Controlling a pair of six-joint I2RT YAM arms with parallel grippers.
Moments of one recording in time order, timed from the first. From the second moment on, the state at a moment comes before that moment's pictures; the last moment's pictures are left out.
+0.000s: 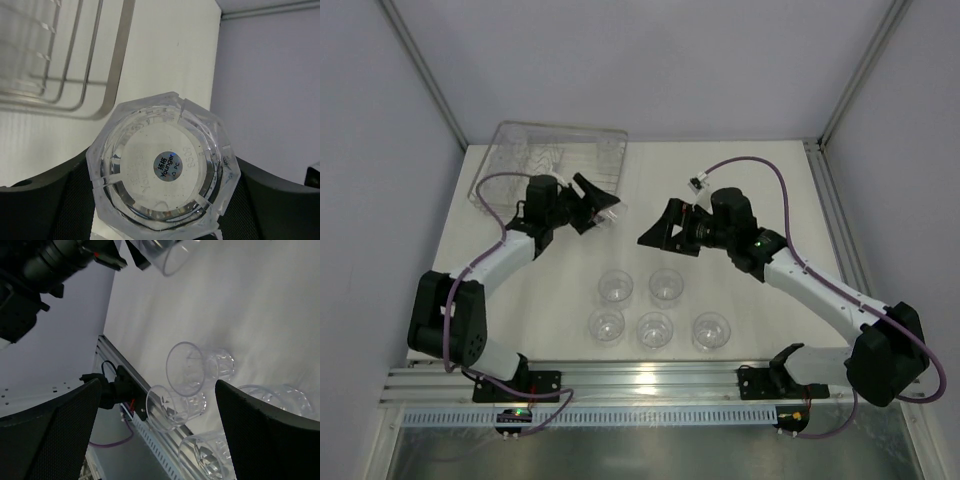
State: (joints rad) left arm -0.26 1.51 0.99 0.07 0.35 -0.97; right arm 0.58 1.25 0.96 -0.17 -0.43 0.78
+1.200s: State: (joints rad) left arm -0.55 1.48 0.83 0.39 0.39 -1.43; right arm 0.57 1.23 0.89 0.01 -0.37 0.86
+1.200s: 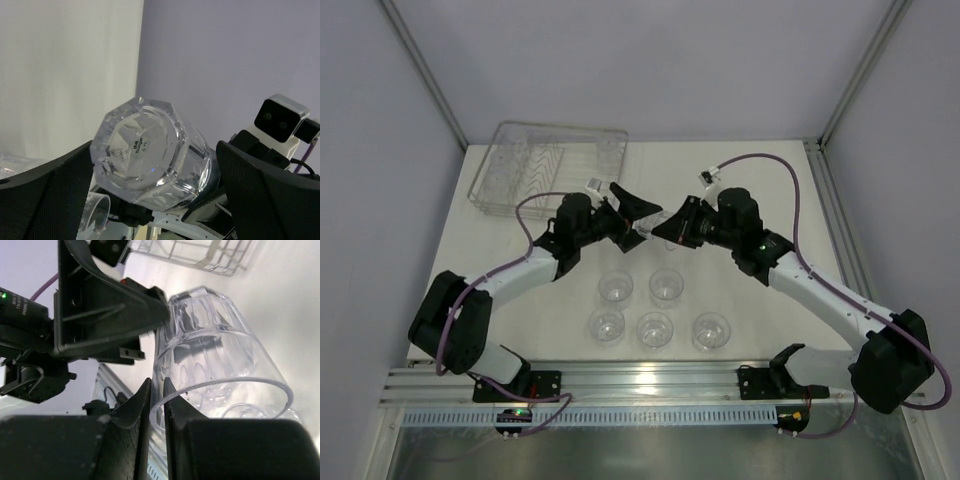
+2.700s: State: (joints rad) left arm -0.31 2.18 1.85 -0.32 -0.08 -0.15; right arm 0.68 1.45 1.05 -0.94 -0.04 0.53
